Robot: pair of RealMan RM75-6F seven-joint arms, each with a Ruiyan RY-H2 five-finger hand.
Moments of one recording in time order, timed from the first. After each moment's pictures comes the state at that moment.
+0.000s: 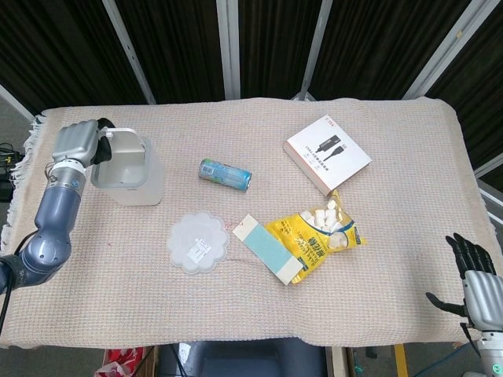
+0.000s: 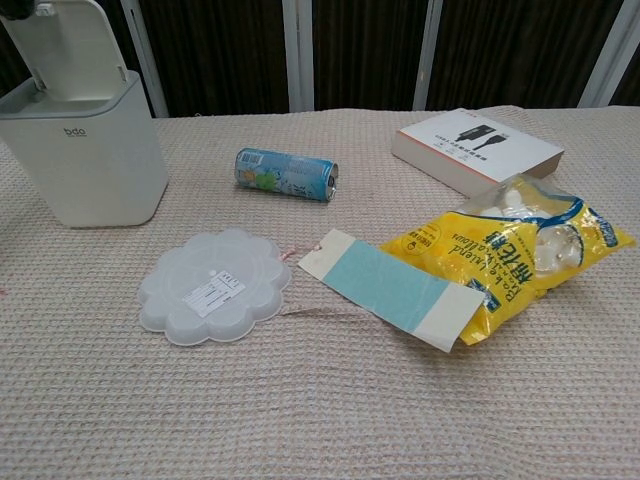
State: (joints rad) left arm -1.04 -1.01 -0.32 -1.65 0.06 0.89 0.64; right arm 0.02 -1.05 0.04 -1.69 -1.45 1.44 0.12
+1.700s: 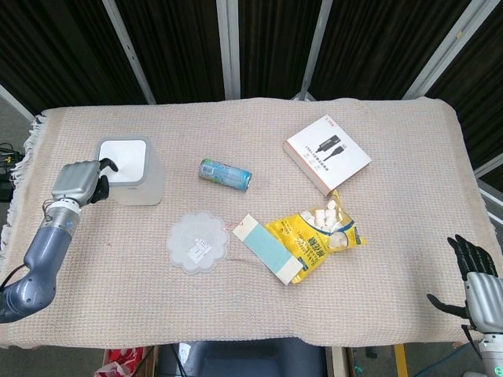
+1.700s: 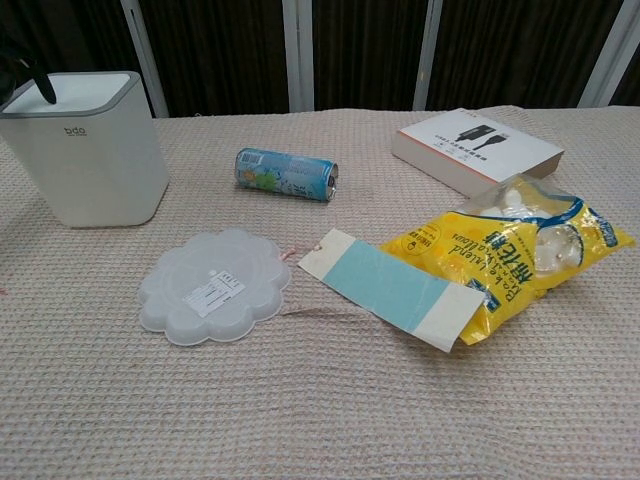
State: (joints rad) left arm -0.90 -1.02 -0.15 -1.78 0.38 0.91 0.47; right arm 0.02 -1.04 0.04 -1.70 -1.45 1.44 0.12
